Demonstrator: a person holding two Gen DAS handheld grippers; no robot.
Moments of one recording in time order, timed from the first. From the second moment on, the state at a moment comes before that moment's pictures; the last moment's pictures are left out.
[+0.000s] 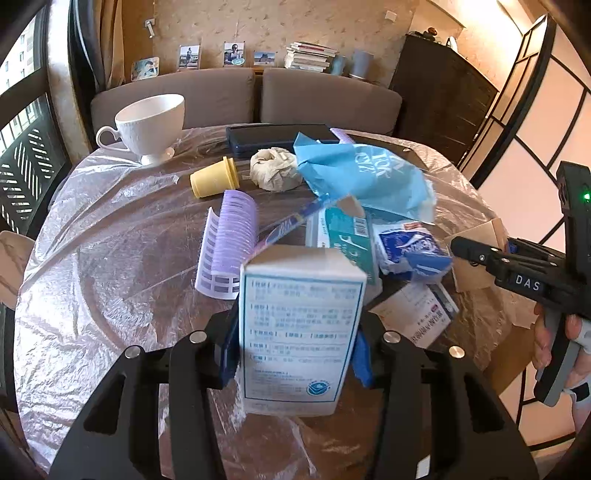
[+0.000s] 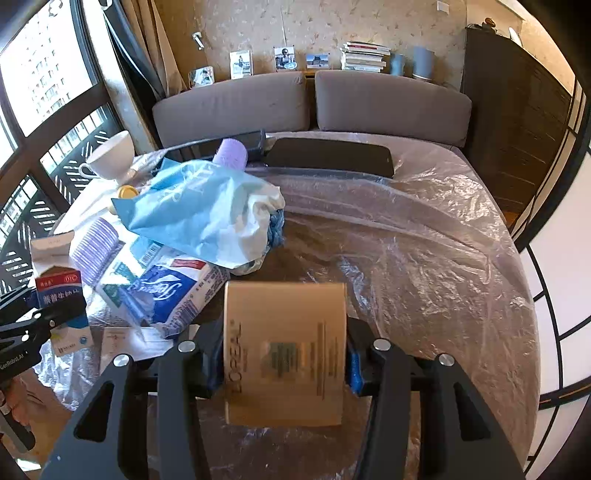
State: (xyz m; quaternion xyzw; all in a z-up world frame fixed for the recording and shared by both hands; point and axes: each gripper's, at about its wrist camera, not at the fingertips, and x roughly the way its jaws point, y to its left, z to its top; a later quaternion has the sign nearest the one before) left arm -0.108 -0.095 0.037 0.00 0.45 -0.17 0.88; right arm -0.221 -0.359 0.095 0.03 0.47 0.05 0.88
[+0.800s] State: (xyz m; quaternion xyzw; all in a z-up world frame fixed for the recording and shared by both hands) left arm -0.136 -0.081 0.059 -0.02 0.43 -0.18 0.89; right arm -0.254 -0.356 0.120 0.04 0.45 0.09 0.89
